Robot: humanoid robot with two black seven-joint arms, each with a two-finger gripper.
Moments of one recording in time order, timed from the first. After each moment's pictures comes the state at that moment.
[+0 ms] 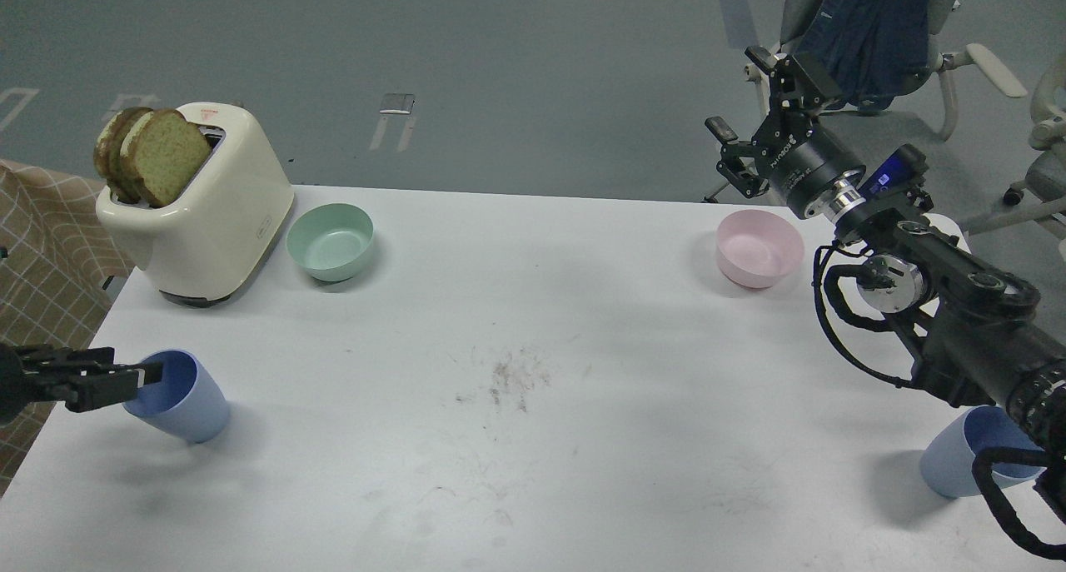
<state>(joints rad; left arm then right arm) -0.69 1.39 -0.01 -1.38 1.46 -0.08 -0.49 0.93 -0.19 0.51 0.48 -0.30 0.49 0.49</state>
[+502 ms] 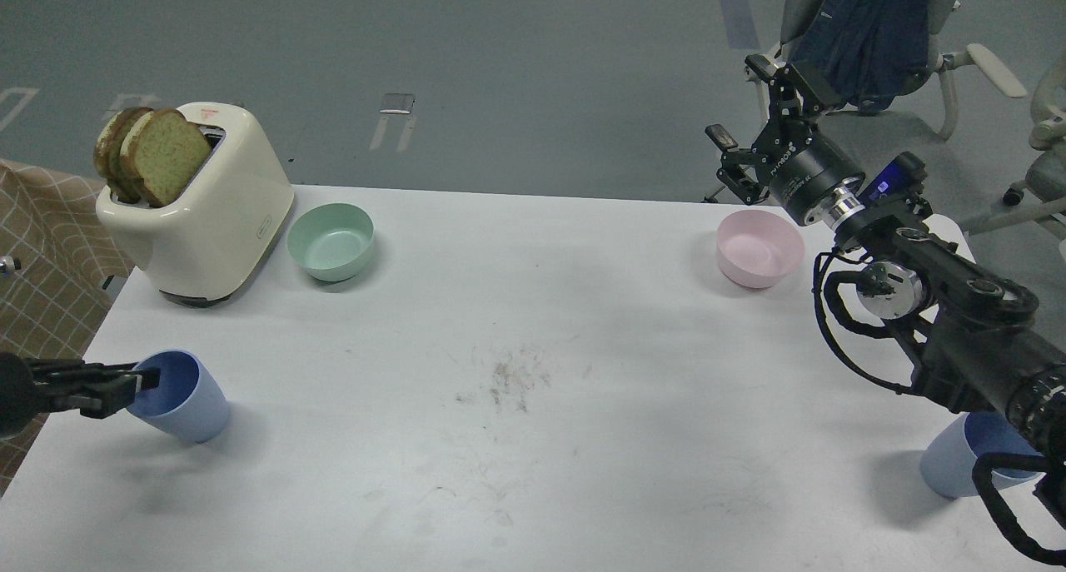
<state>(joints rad) -0.67 1.38 -0.01 -1.38 1.46 -0.08 -0.49 0.91 -0.19 0.51 0.48 -0.30 0.49 0.49</state>
